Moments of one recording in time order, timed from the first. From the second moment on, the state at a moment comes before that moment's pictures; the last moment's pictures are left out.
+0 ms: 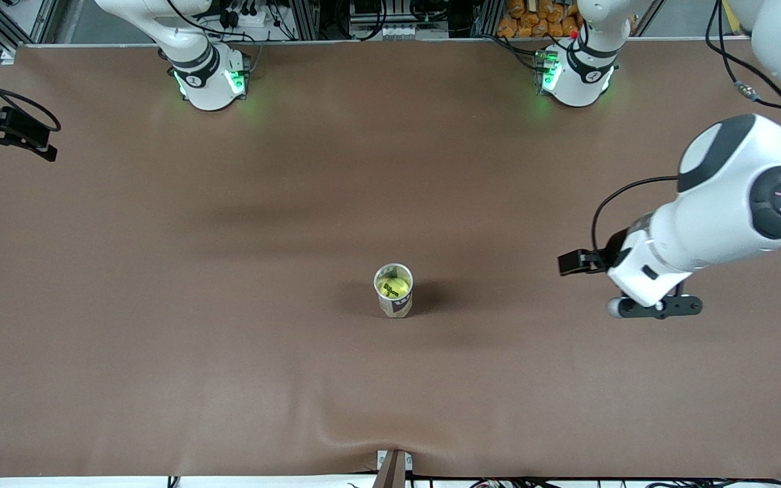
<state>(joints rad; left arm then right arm) 0.46 0.62 -0.98 -1.29 0.32 1.61 -0.50 0.00 -0.04 -0.02 -1.52 0.00 1.42 -0.01</state>
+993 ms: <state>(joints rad) 0.12 0.08 -0.23 -1.50 -0.02 1.55 -0.25 0.02 -0.04 -0.02 -1.52 0.00 1.42 -0.01</state>
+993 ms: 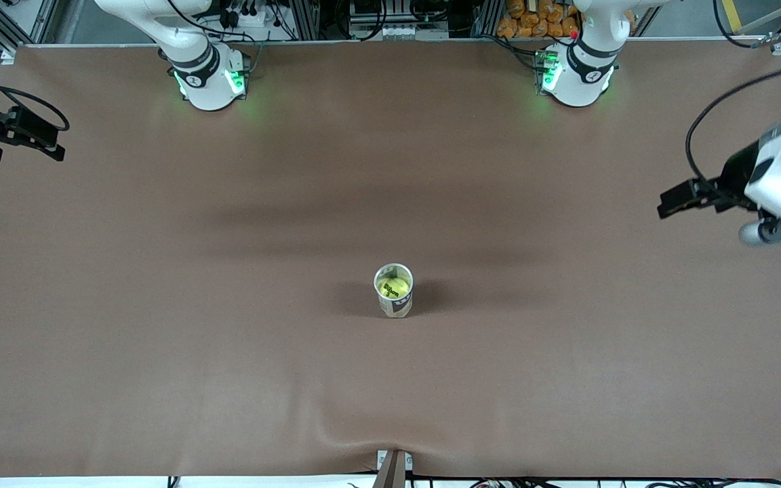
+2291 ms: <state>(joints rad) 0.05 -0.27 -0.11 -1.79 -0.03 1.52 -0.17 0.06 -0.03 -0.02 -1.52 0.00 1.42 0.04</state>
